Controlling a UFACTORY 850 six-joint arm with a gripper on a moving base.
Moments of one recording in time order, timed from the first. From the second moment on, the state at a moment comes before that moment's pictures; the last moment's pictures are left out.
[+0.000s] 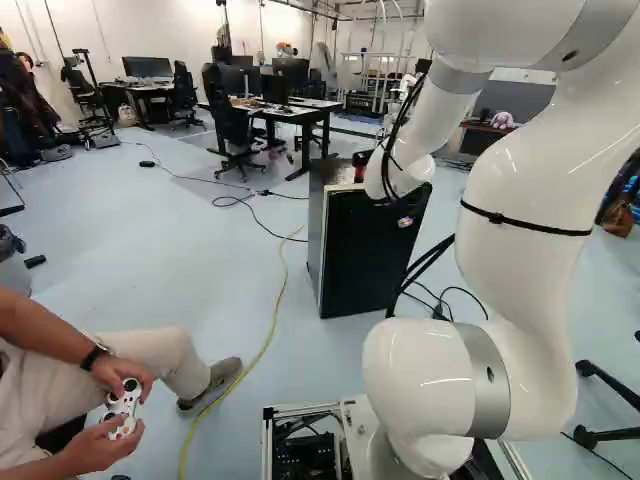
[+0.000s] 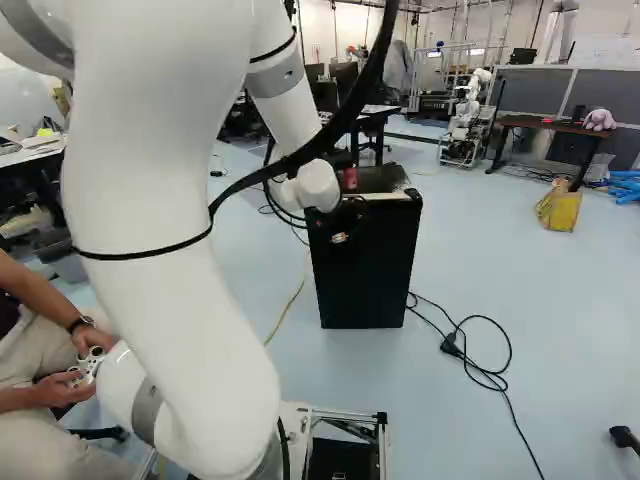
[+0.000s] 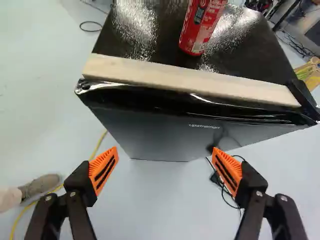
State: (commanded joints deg) arm -13.7 -12.5 -42.4 -23.2 19.0 4.2
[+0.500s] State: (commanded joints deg) arm -12.9 -11.2 -40.8 -10.3 30.6 4.2
